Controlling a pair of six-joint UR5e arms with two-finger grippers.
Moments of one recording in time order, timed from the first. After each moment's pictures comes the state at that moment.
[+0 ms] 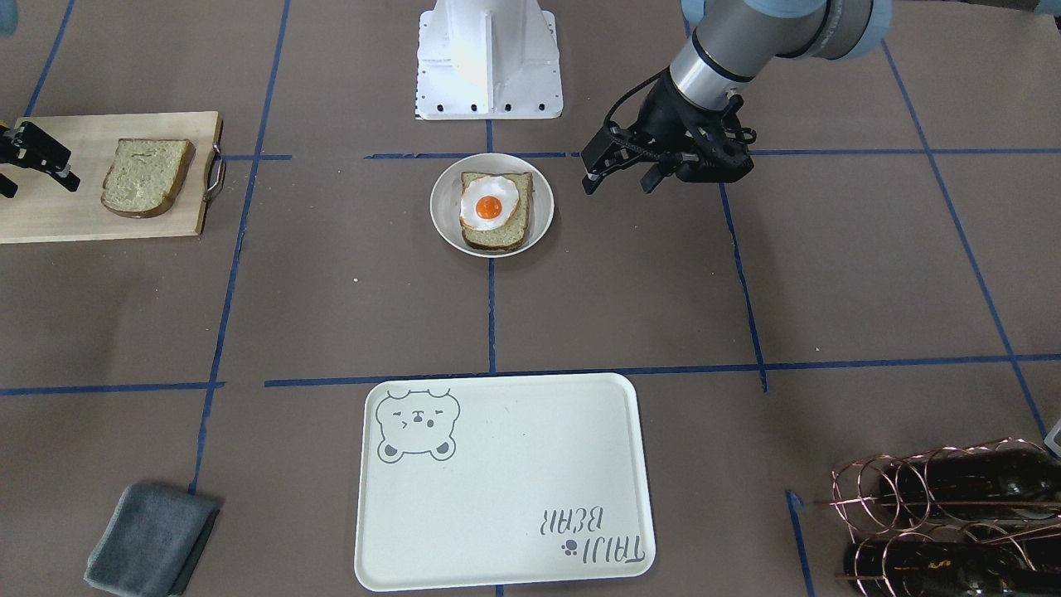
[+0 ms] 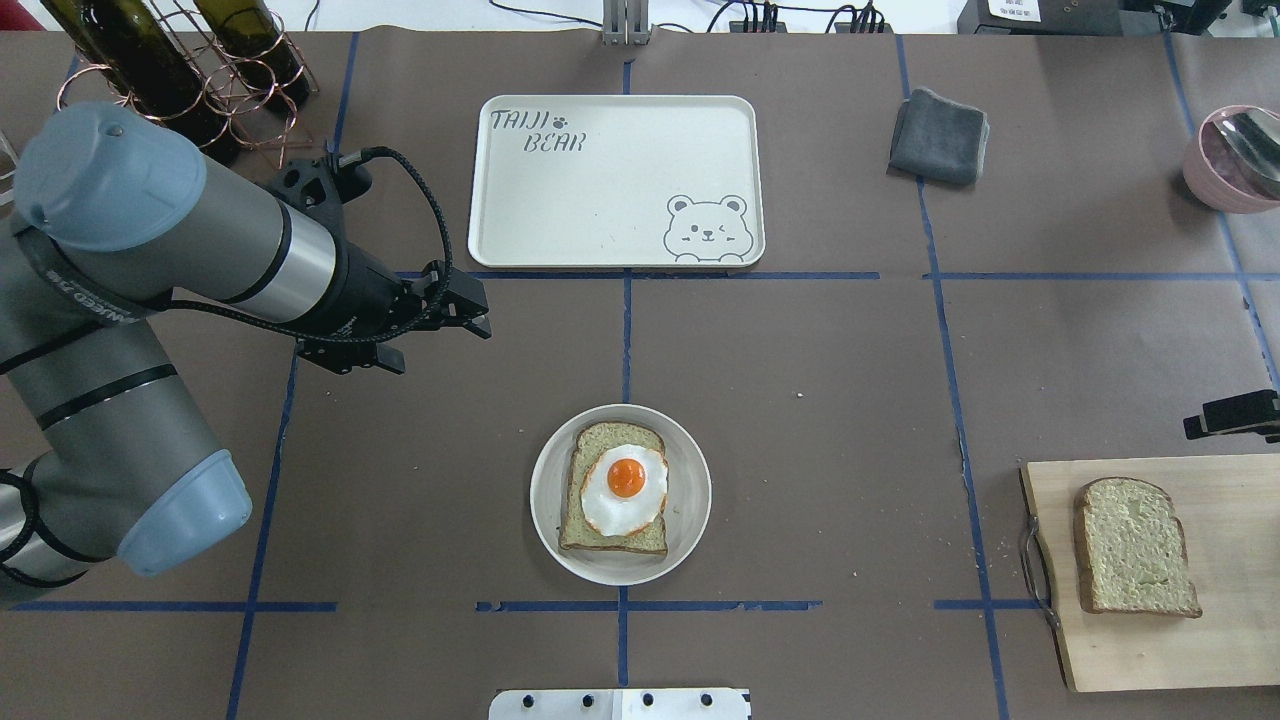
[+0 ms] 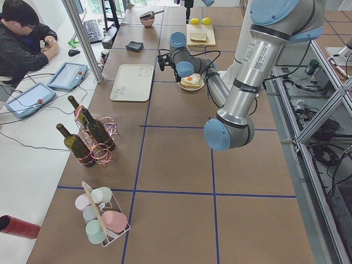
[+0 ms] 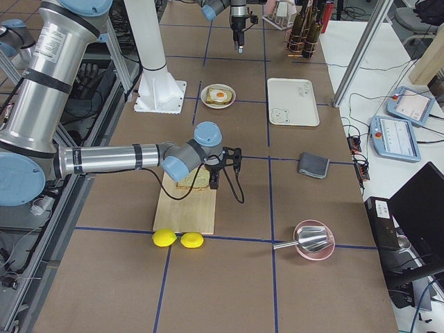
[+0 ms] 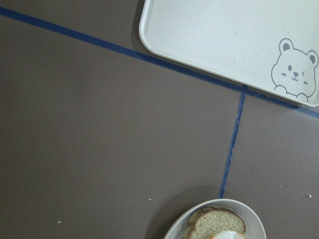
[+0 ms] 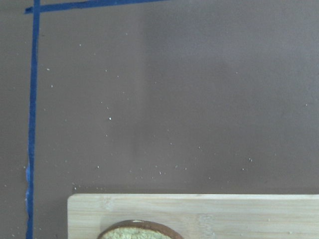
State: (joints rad) left arm -0.69 -2.00 -1.97 -1.82 -2.12 -1.51; right arm 0.99 -1.96 1.96 -0.91 2.23 0.87
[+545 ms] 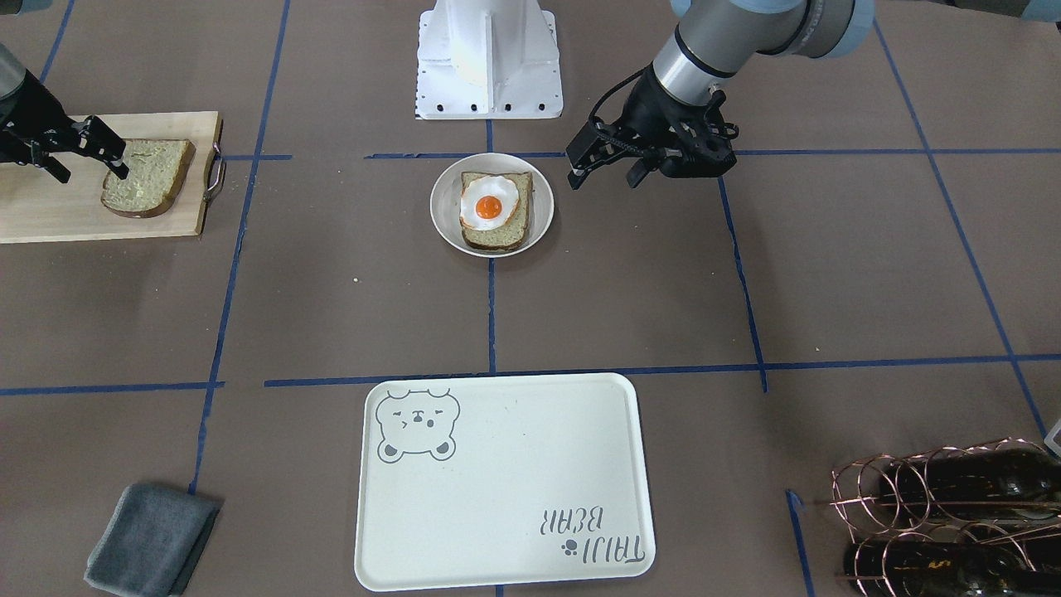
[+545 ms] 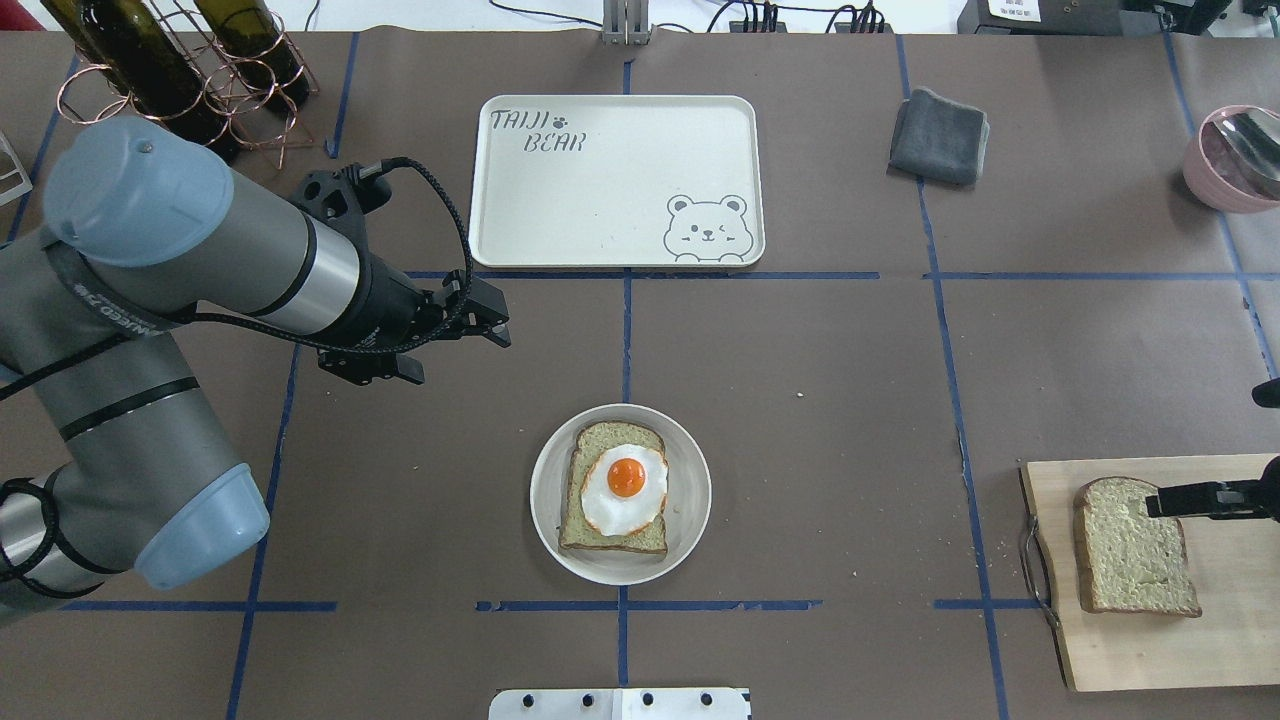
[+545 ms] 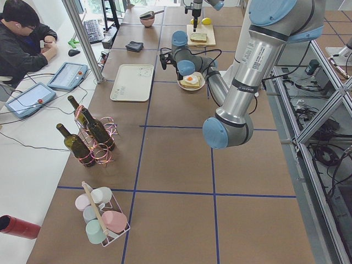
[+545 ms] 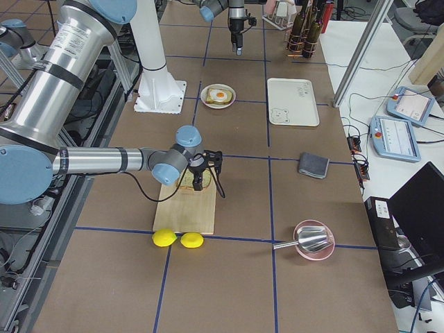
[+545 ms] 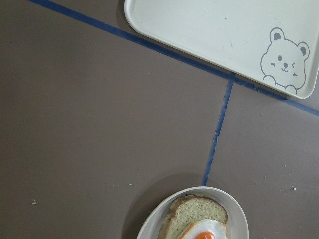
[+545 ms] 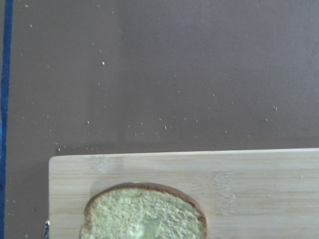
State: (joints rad) left arm -0.66 -2.02 -1.97 -1.82 -2.10 -1.53; right arm 0.72 -2.08 1.95 -0.70 2.02 1.09
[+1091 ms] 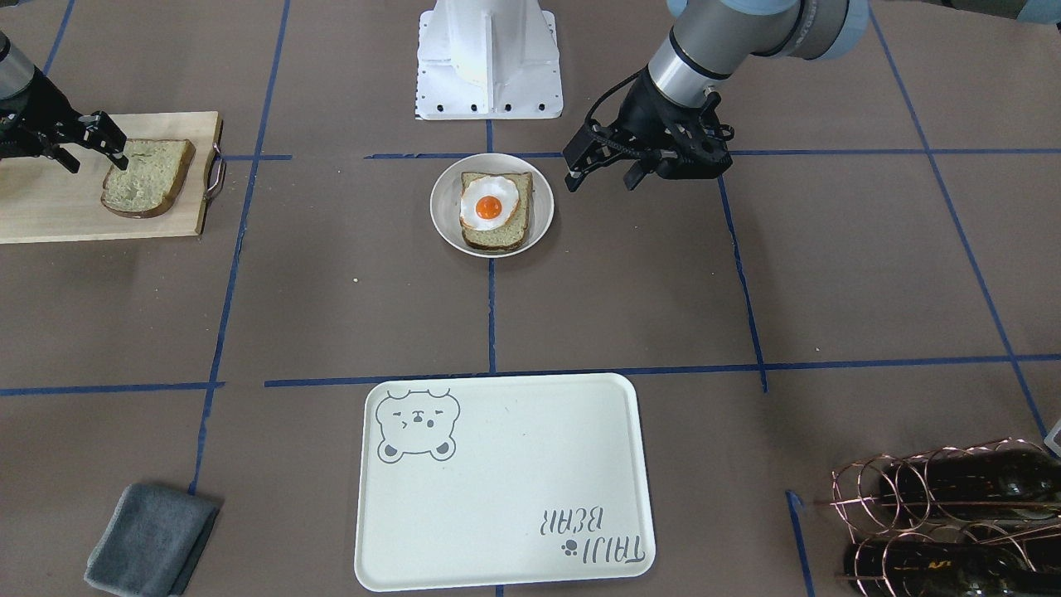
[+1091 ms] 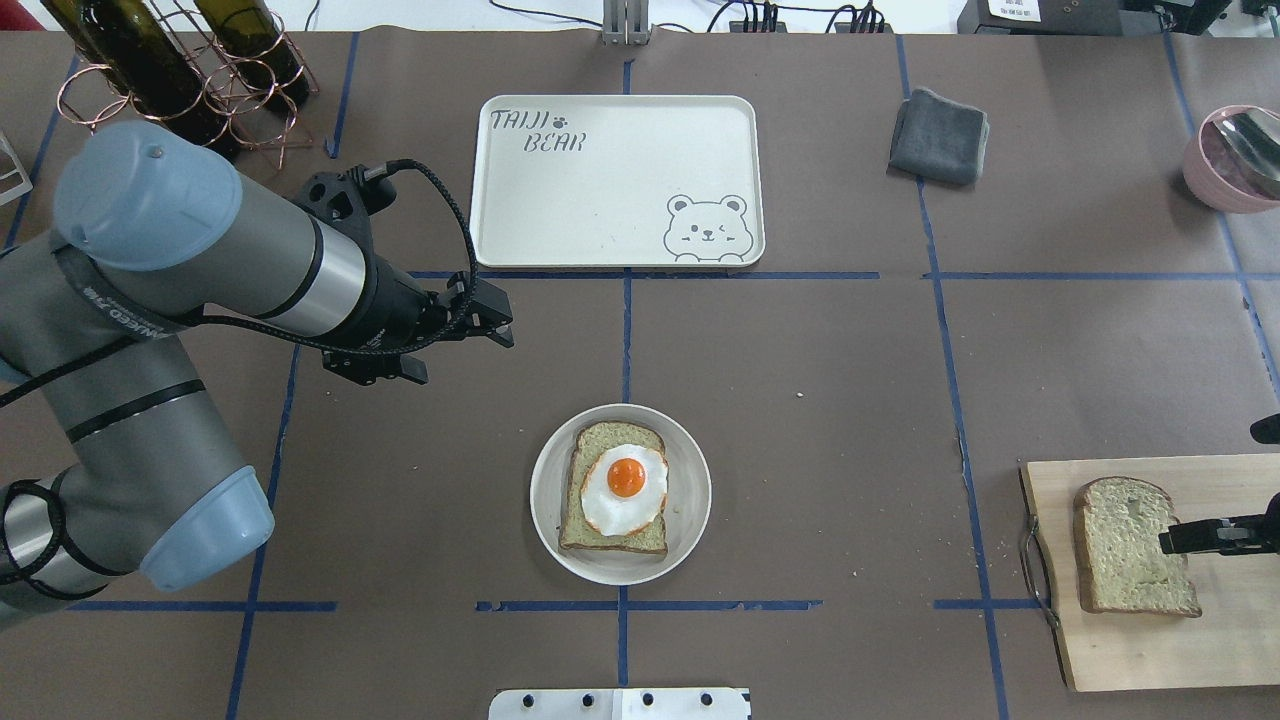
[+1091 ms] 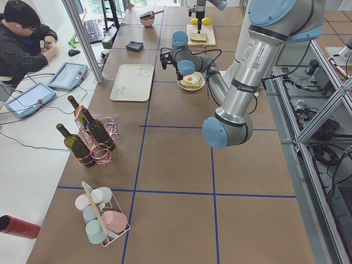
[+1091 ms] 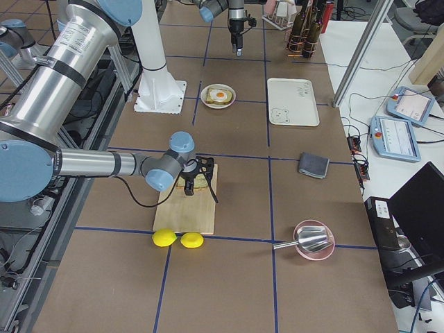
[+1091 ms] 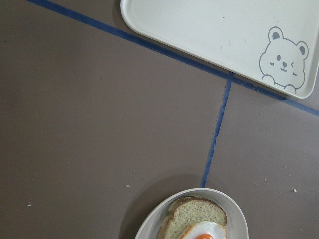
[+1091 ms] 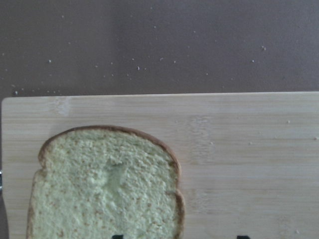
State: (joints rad) left arm -0.66 -2.02 -1.97 -1.82 -2.09 -1.53; right arm 0.64 -2.10 1.92 -0.67 2.02 1.09
